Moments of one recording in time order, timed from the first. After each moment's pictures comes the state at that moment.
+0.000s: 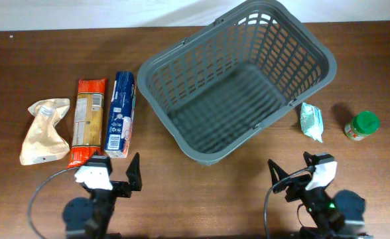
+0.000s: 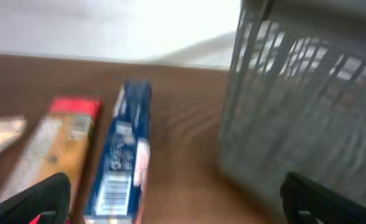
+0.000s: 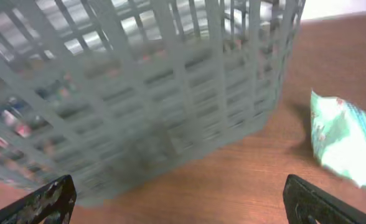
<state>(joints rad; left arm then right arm) 0.05 0.08 0.24 -0.39 0.19 -0.11 -0.10 0.03 0.24 -0.52 -0.41 0.13</state>
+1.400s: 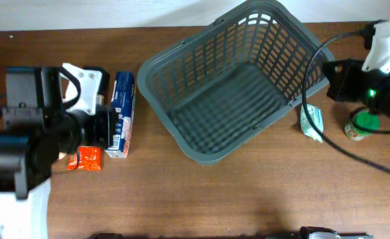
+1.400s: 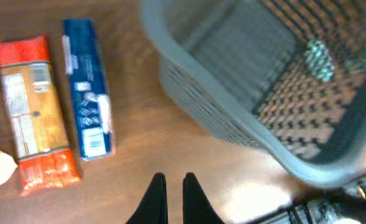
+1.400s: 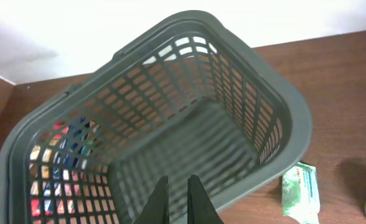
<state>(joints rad) -0.06 1.28 1.86 -1.55 0.30 0.04 -0.10 1.33 1.87 -1.21 -0.35 0.14</state>
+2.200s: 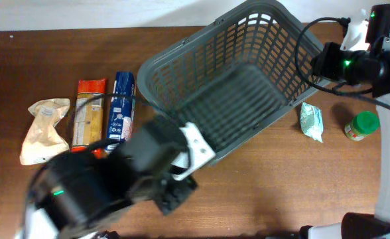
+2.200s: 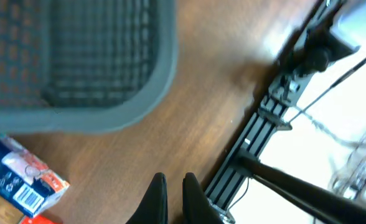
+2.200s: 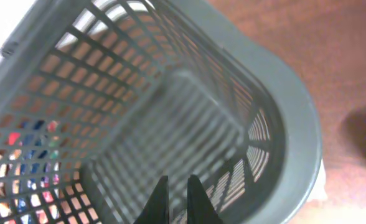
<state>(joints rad) -0.93 1.33 1.91 -1.63 0.07 0.03 -0.10 1.60 1.88 -1.23 -0.27 0.24</state>
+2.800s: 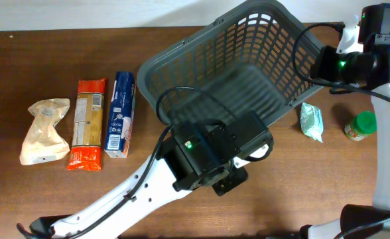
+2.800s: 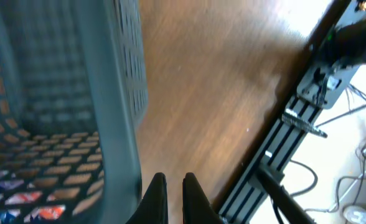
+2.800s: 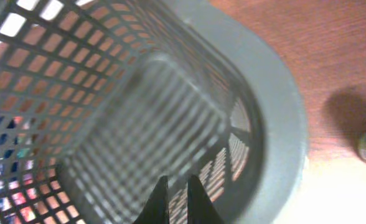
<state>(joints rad) -1.05 1.63 1.91 -1.52 -0.03 0.03 -0.10 1.64 1.88 -1.27 -0.21 0.23</state>
